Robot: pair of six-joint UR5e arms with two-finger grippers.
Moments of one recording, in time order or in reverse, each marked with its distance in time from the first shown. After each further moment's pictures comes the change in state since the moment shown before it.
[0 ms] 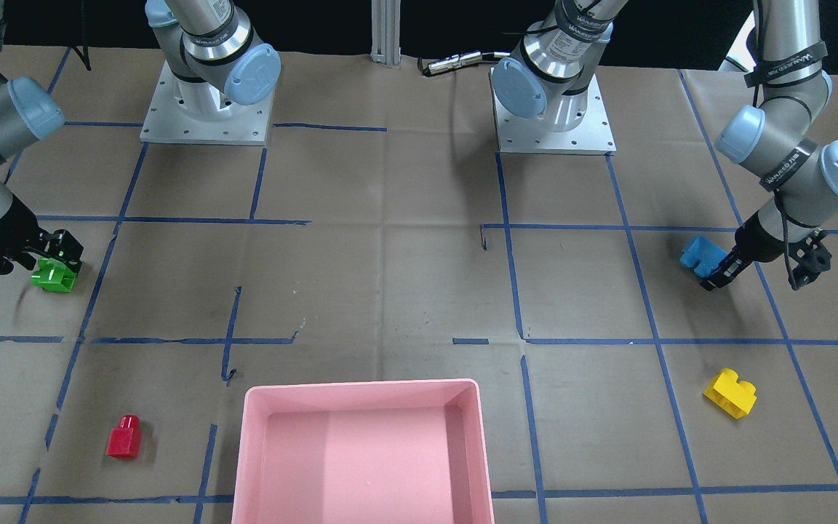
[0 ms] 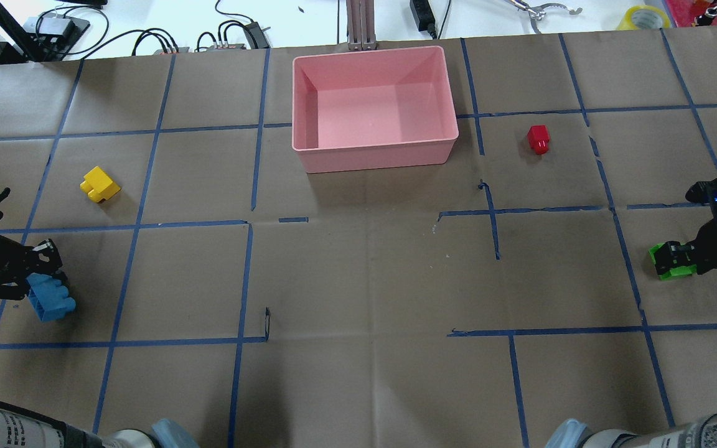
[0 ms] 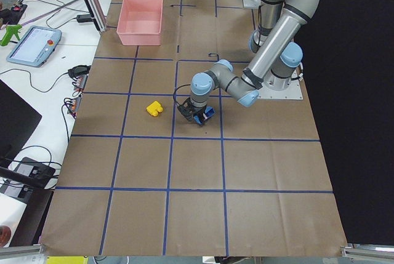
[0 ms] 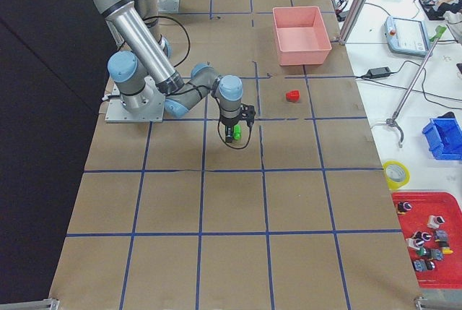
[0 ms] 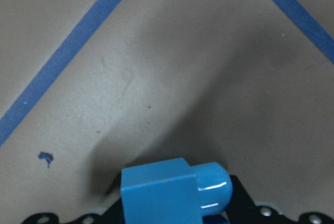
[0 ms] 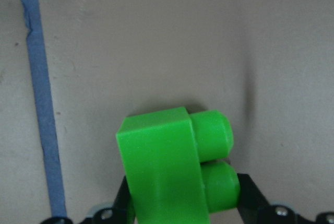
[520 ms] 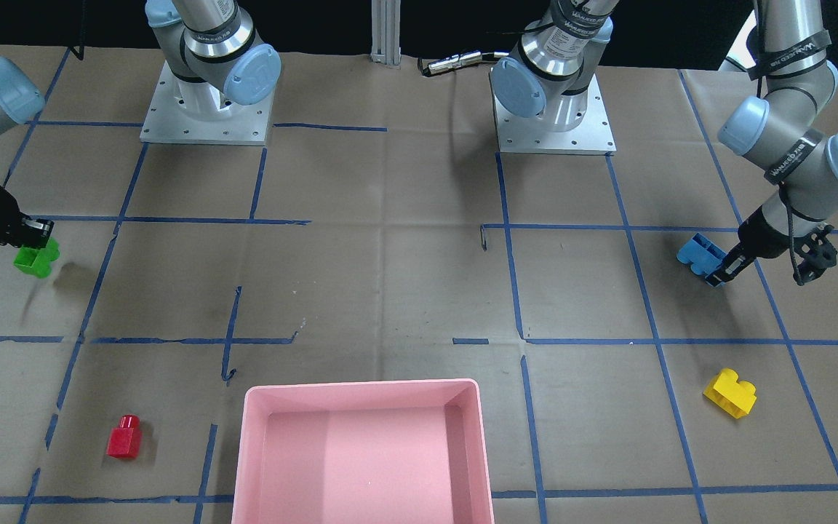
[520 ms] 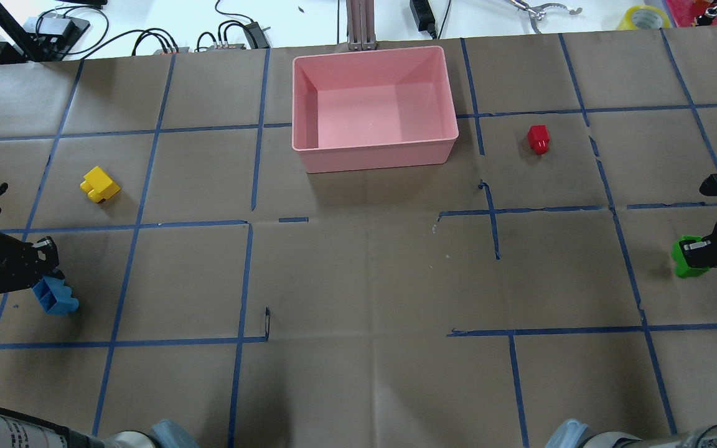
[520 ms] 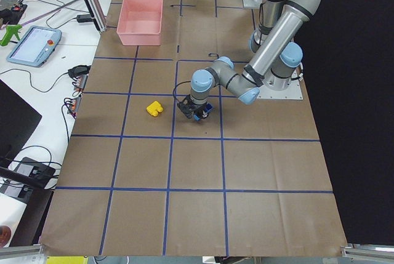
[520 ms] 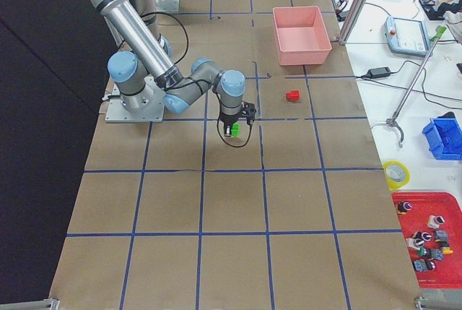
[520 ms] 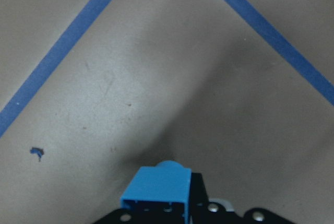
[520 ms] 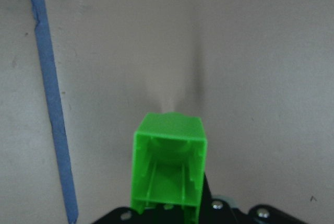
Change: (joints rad) left arm -0.005 0.027 0.003 -0.032 -0.022 0.004; right arm 0.000 -0.076 -0.083 0.206 -0.026 0.003
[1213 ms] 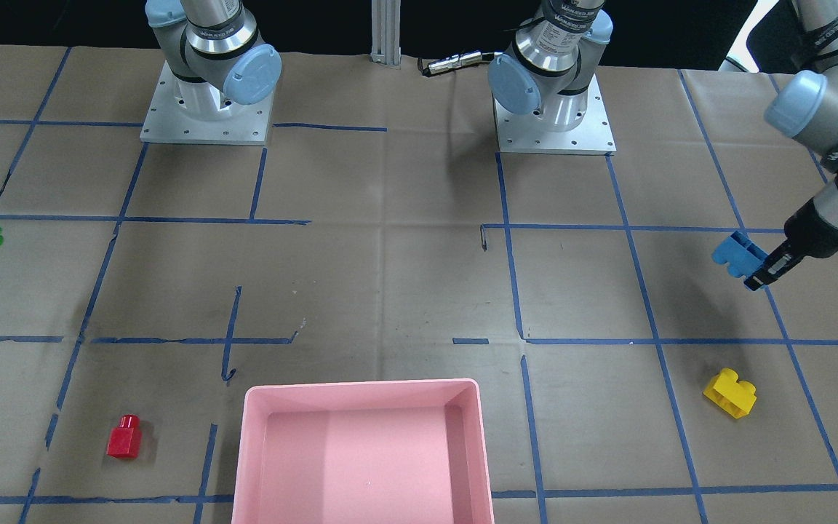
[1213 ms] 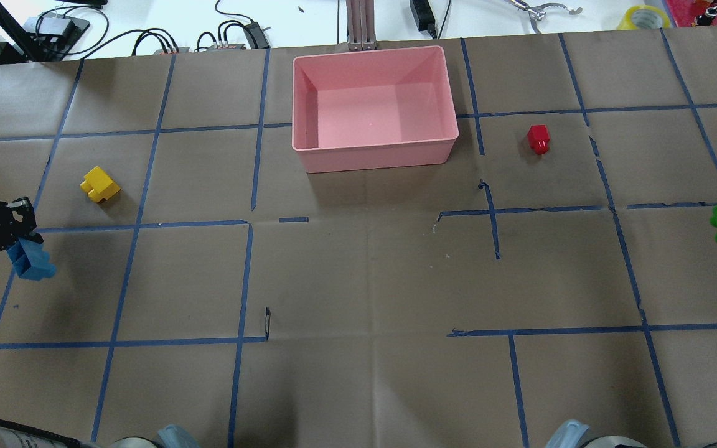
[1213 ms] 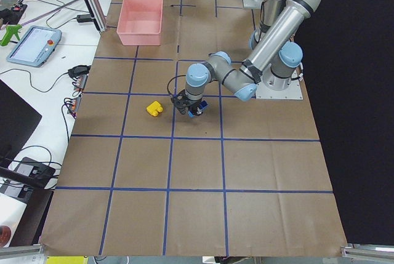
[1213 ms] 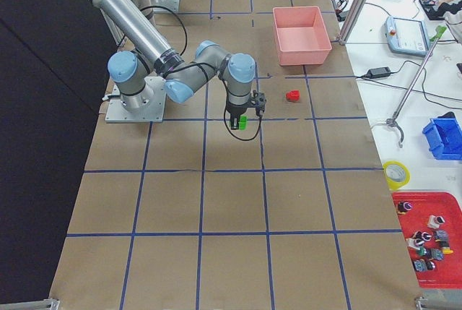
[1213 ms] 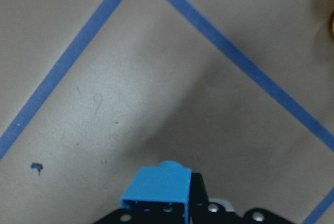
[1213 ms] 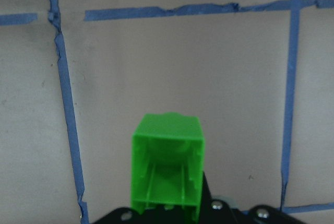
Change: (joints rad) left arm -0.082 0.054 0.266 -0.299 -0.005 0.008; right arm 0.006 -0.065 -0.226 0.220 0.006 0.010
